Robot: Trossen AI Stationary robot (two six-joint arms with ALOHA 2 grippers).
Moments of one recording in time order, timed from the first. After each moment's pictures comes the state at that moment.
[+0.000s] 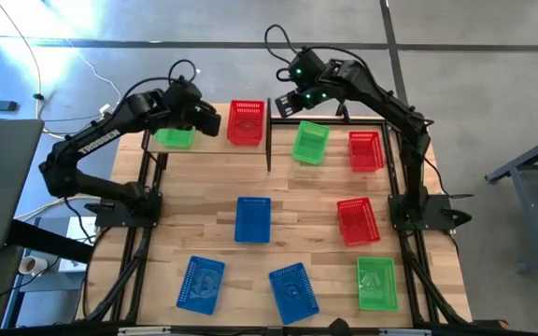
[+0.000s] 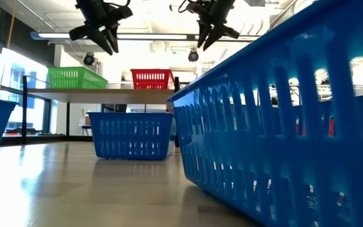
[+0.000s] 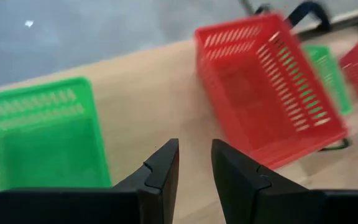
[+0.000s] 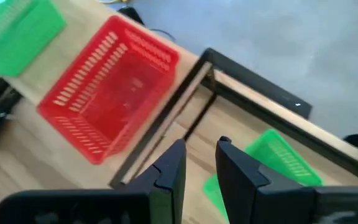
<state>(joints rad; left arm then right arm) 0.72 1.25 1.35 -1.04 -0.24 -0.55 -0.48 1.97 2.32 -1.29 0.12 0.47</state>
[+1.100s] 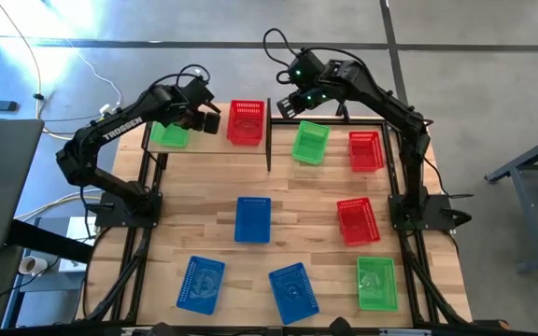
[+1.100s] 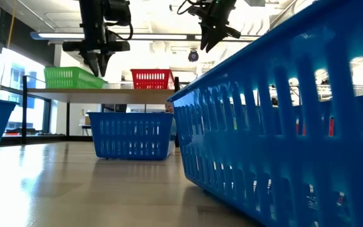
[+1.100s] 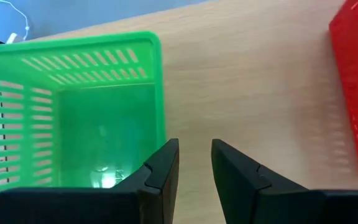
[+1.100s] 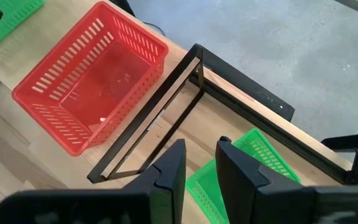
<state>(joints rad) 0.81 1.42 1.37 -1.19 -0.33 -0.62 -0.48 1.97 2.32 -1.31 0.14 0.40</state>
